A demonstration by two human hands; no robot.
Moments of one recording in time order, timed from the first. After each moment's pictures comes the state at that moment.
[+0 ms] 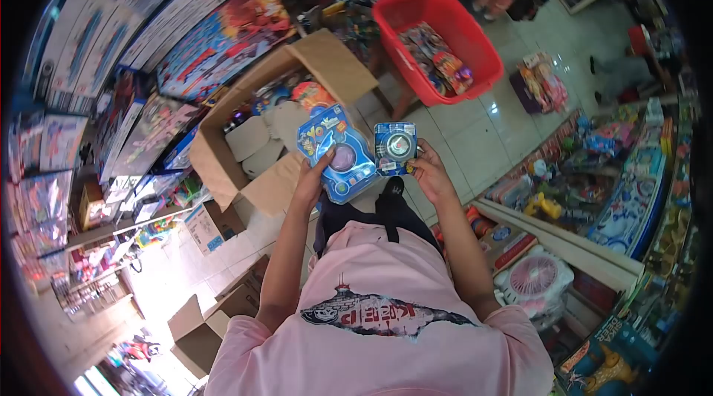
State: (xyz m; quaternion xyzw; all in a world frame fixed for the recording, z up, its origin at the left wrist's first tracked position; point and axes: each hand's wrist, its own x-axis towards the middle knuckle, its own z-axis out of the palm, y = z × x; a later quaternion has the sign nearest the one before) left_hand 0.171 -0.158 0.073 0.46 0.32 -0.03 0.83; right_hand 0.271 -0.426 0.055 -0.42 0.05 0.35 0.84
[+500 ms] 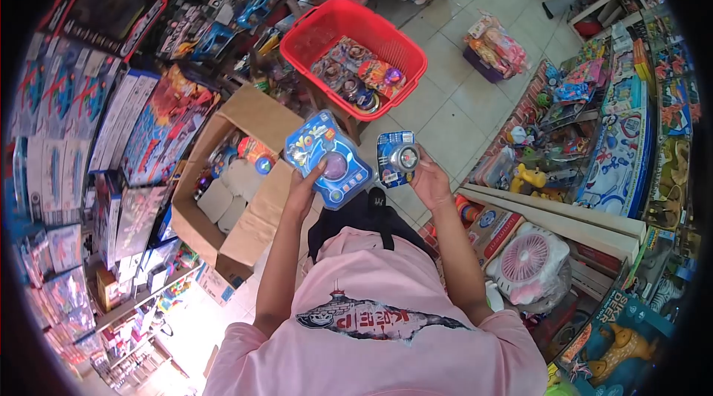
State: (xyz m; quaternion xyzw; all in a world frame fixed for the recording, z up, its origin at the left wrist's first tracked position) left_hand 0.277 -0.247 0.077 0.51 0.24 -0.13 0.81; right_hand 0.306 -0.549 0.074 -0.29 0.10 0.24 0.92
